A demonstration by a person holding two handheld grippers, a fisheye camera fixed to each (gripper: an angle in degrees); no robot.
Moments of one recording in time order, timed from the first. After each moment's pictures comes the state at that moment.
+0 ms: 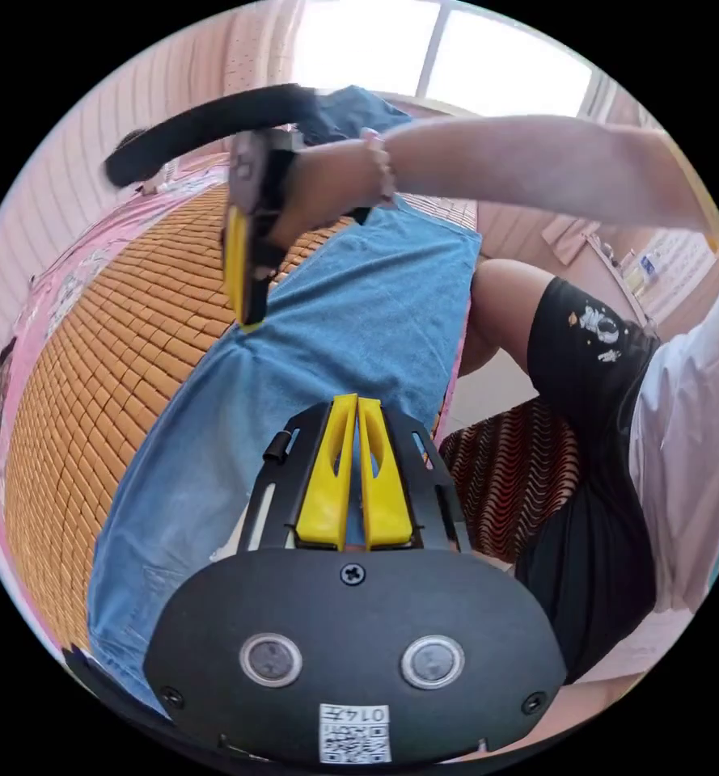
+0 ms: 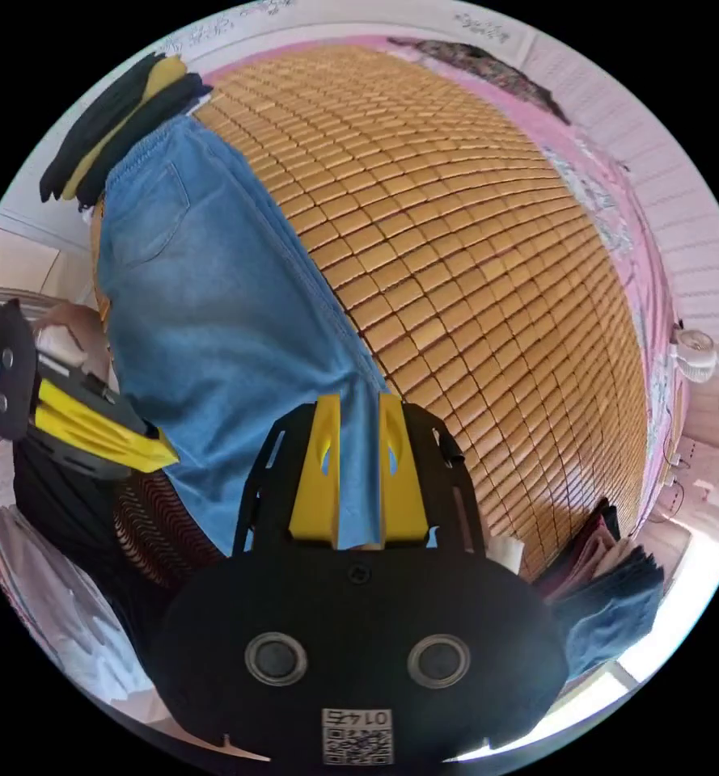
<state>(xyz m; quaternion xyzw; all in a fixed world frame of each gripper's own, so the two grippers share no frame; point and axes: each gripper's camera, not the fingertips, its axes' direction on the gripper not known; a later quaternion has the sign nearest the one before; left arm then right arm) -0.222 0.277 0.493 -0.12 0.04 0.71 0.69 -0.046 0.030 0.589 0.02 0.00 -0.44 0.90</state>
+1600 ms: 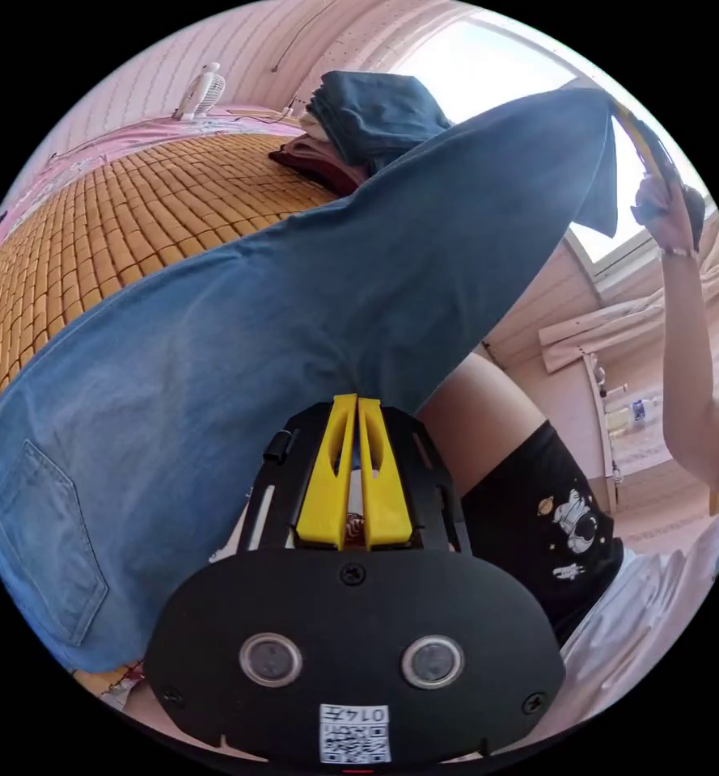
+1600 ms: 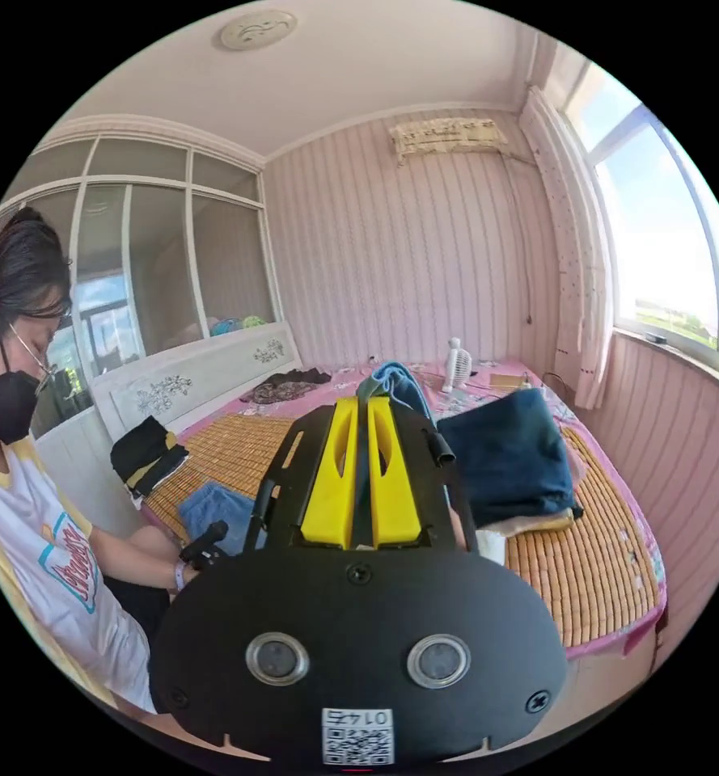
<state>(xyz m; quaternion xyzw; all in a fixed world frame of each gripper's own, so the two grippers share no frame) -0.189 0.375 0.581 -0.19 0.12 0.57 0.79 0.440 0.416 0.264 0.51 -0.20 -0.09 0.83</state>
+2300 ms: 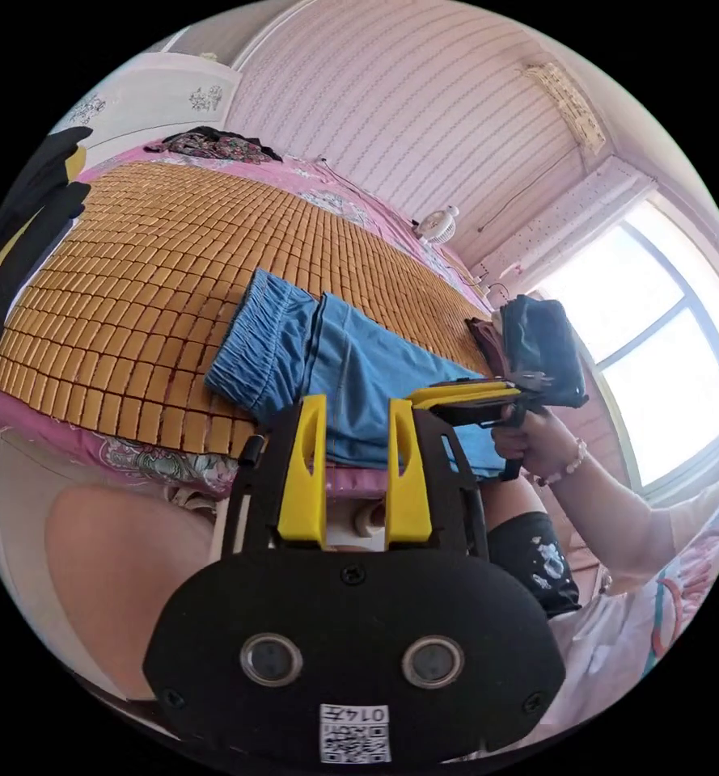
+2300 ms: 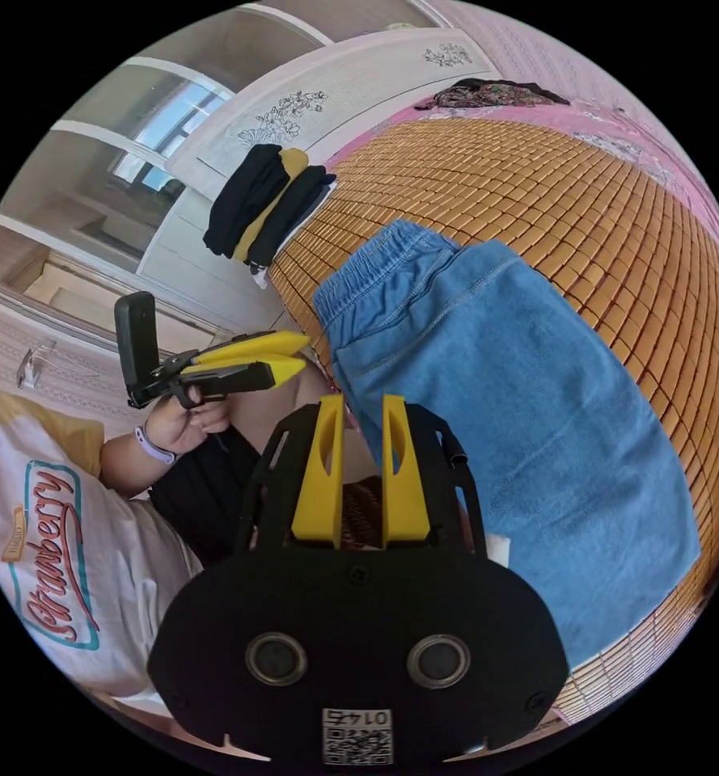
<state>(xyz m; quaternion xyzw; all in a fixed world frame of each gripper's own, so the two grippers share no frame) -0.419 0.280 0.413 0.07 0.07 0.28 0.95 0.008 0.295 0.543 0.01 -0.34 -0.38 0.86</state>
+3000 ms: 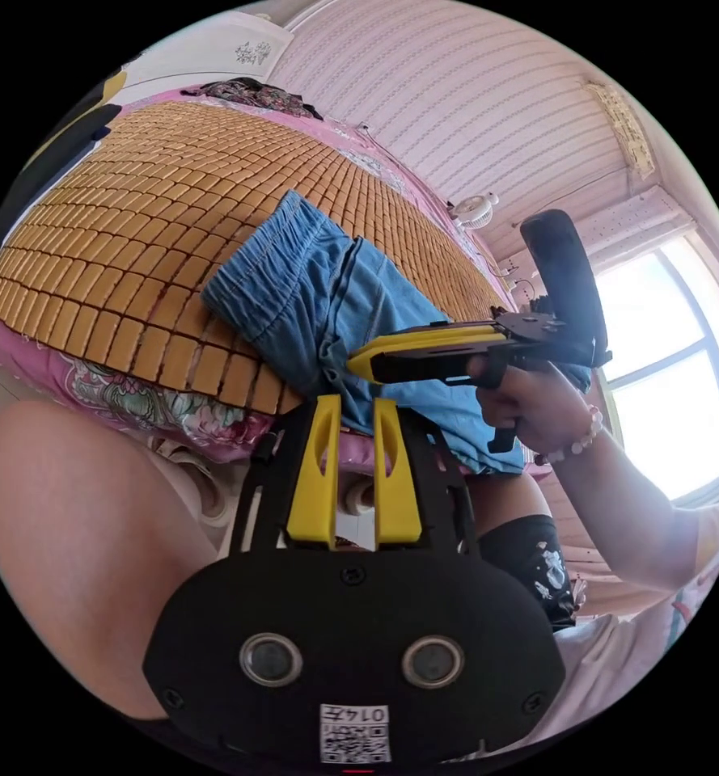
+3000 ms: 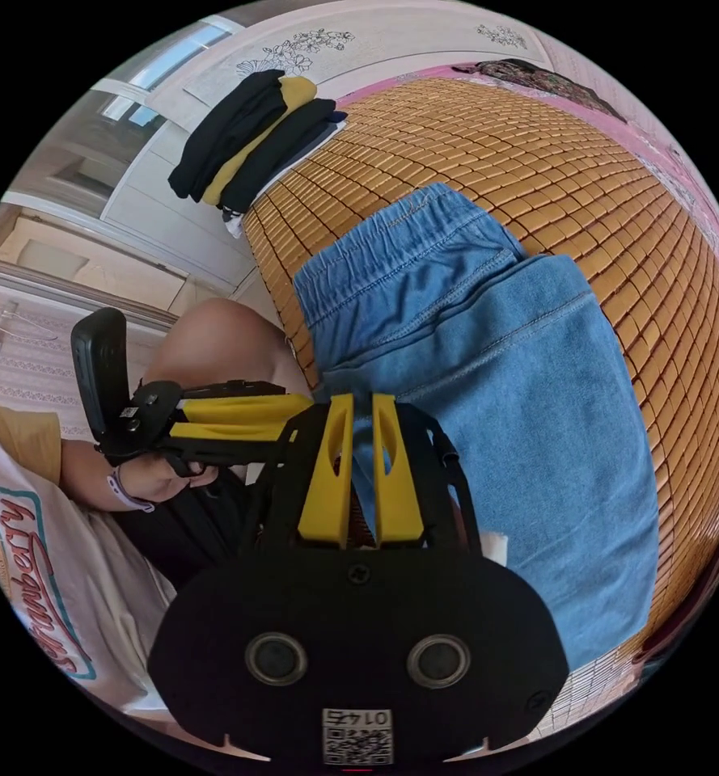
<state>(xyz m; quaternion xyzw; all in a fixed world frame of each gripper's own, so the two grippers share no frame) -0.472 0.281 0.443 0.01 0.07 0.23 0.97 -0.116 0.240 0.650 -0.04 -0.25 -0.46 0.85</state>
